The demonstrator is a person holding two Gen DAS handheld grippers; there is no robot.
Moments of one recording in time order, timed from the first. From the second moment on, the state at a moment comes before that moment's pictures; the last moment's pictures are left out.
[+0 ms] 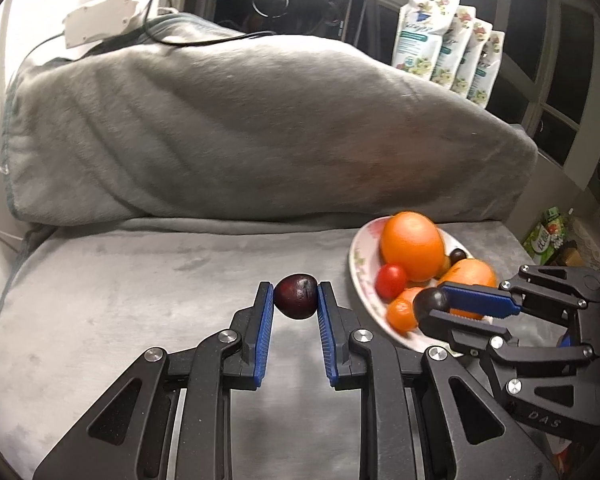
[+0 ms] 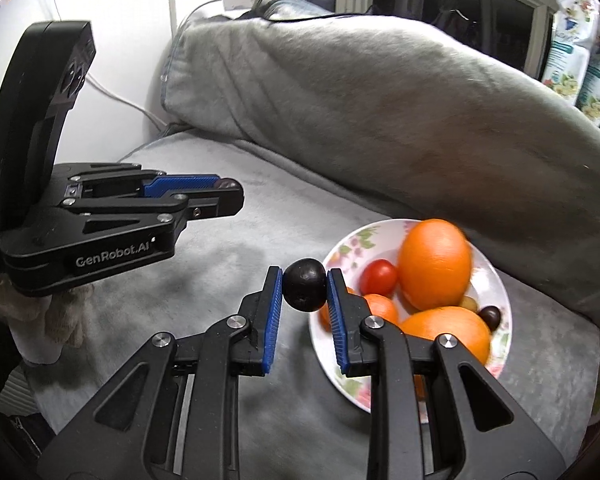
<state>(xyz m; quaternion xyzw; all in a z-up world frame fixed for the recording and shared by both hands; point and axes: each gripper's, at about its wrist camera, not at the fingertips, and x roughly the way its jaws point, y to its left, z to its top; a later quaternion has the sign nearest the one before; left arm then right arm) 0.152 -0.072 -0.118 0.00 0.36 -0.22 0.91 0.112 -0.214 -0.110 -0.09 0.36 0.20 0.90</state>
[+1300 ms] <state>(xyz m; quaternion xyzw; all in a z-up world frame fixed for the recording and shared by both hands) 0.154 -0.152 -0.117 0.02 0.36 -0.27 0.89 0.142 -0.324 -0.102 0.00 0.36 0.14 0.92</state>
